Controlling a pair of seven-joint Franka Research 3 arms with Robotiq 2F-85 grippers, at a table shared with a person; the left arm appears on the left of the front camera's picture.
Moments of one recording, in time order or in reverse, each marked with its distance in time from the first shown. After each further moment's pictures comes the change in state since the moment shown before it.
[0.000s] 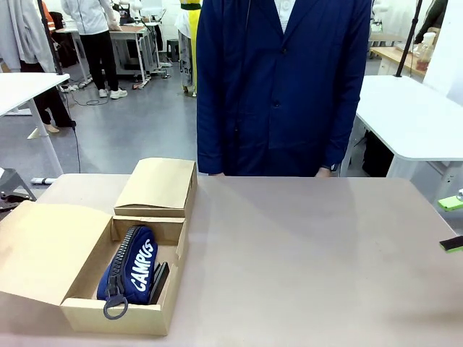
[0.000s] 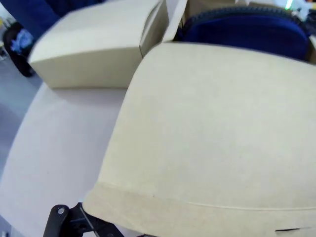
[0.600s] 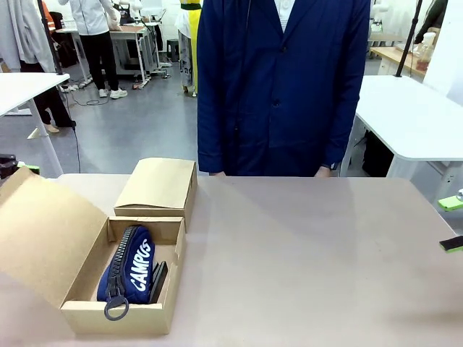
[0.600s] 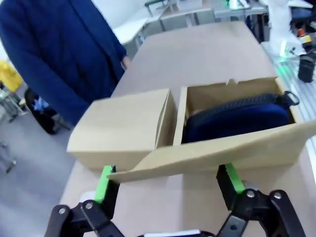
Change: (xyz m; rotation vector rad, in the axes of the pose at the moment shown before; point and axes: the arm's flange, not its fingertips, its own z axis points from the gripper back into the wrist) left arm 0.089 -0.016 0.034 0.050 -0.261 -0.146; right arm 0.000 0.000 0.000 0.000 0.000 0.000
